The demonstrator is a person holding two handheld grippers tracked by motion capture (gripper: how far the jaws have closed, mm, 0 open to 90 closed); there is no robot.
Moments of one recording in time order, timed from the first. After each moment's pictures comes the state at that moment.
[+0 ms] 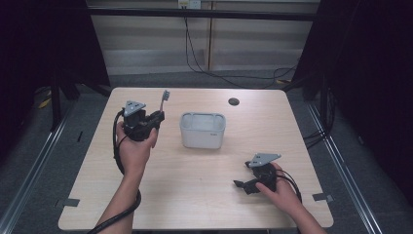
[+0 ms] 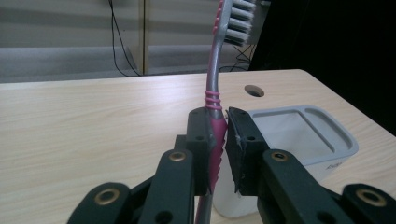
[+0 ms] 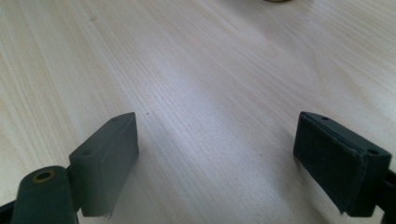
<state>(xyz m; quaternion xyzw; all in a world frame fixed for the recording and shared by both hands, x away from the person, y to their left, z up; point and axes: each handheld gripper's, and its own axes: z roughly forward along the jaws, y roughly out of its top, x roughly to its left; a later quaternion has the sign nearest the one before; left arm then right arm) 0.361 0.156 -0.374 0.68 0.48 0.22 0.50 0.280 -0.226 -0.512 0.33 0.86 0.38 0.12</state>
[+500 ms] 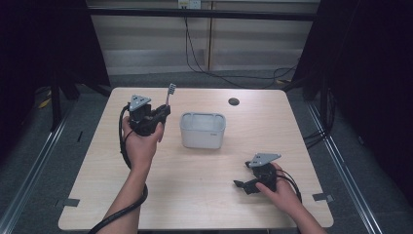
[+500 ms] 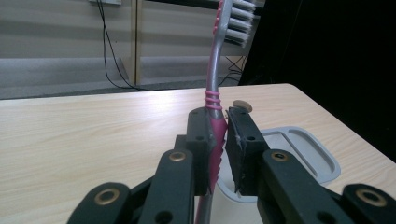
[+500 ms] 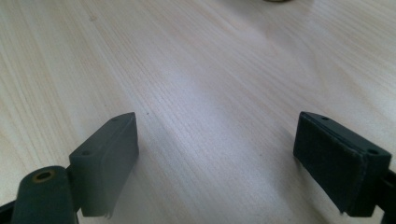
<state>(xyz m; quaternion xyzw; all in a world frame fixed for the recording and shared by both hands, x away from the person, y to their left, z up) 0.369 0.141 -0.366 0.67 0.47 0.21 0.53 0.280 -0.226 -0.512 0.33 0.86 0.37 0.12</state>
